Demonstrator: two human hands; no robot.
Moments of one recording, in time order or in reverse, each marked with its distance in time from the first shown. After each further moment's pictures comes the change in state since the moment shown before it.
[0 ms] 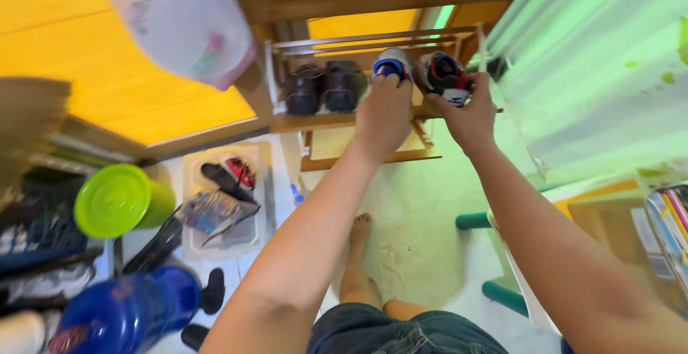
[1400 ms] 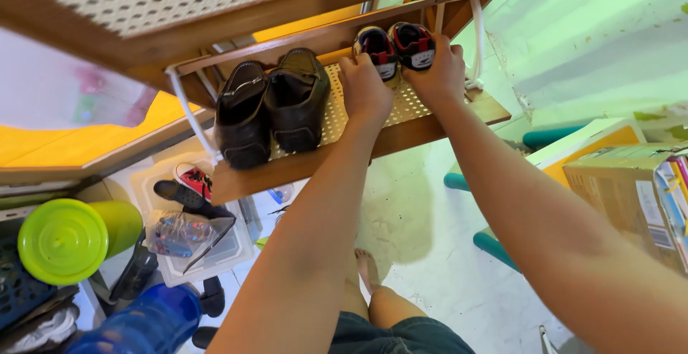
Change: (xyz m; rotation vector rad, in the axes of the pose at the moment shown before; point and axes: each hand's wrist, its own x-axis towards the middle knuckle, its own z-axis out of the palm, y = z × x) left_hand 0.132 -0.085 0.185 -0.218 -0.181 -0.620; right_hand 0.130 0.112 0.120 -0.371 -0.215 0.277
